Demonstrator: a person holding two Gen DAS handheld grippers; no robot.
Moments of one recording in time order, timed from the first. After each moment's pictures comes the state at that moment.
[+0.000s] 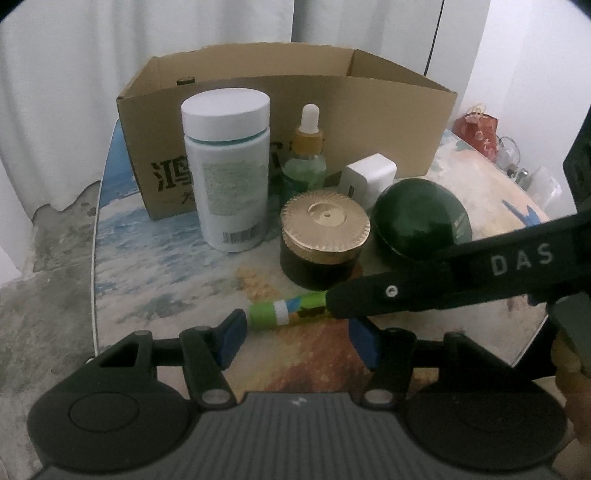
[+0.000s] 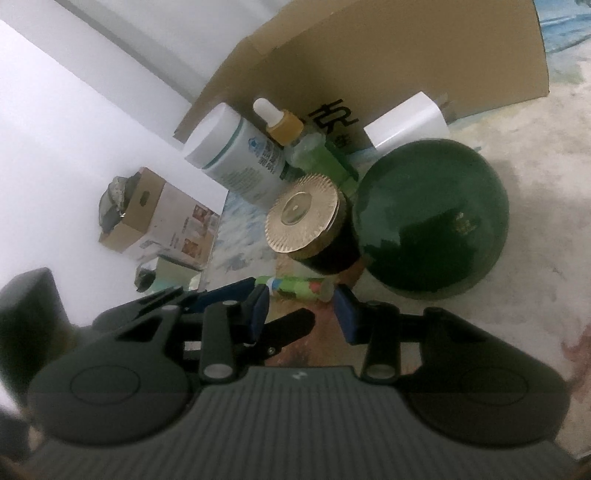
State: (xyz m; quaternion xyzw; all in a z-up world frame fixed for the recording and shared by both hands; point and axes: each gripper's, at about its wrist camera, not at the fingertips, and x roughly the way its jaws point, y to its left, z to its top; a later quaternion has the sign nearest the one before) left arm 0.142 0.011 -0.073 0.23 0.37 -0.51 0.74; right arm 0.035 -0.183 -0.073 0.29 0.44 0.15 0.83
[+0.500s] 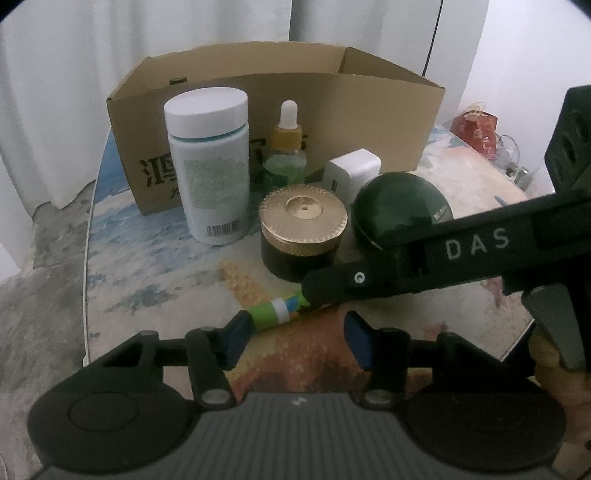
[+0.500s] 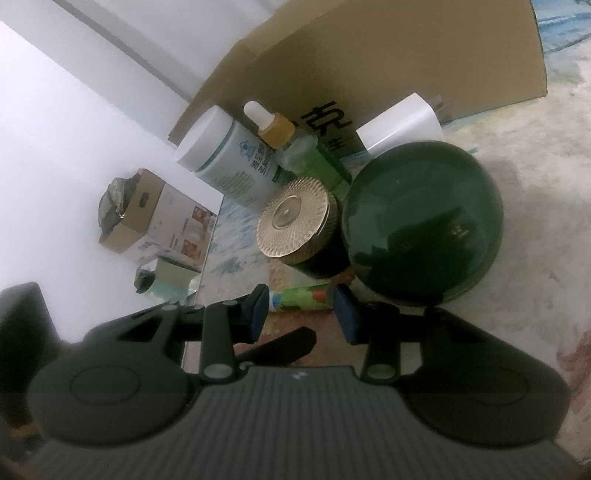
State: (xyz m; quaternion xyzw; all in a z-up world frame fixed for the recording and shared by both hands) left arm 0.124 0.015 -0.070 0.23 0.37 -0.51 0.74; right arm 0.039 -0.187 -0.079 0.29 0.44 0.16 0.83
